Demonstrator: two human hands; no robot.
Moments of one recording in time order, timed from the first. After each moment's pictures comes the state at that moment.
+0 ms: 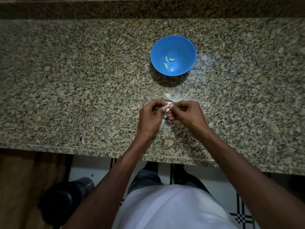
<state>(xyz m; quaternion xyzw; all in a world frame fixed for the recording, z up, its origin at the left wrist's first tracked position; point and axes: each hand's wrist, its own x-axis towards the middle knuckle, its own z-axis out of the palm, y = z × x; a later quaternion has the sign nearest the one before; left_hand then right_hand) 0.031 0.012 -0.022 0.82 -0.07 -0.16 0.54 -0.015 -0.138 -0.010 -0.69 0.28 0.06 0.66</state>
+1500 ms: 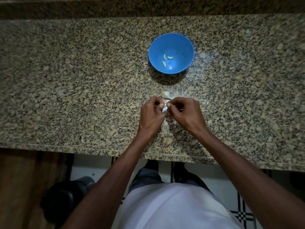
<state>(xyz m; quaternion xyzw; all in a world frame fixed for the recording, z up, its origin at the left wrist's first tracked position) 0.030 0.001 -0.019 0.87 -0.09 -0.14 0.46 -0.020 -0.139 -0.004 -0.84 0.18 0.00 0.52</state>
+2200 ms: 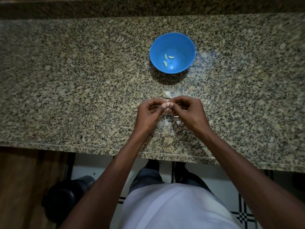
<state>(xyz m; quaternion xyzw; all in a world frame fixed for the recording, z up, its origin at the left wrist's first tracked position) 0.030 0.012 -0.008 0.73 0.02 -0.24 0.63 -0.022 -0.145 -0.014 -0.75 0.21 0.01 0.62</state>
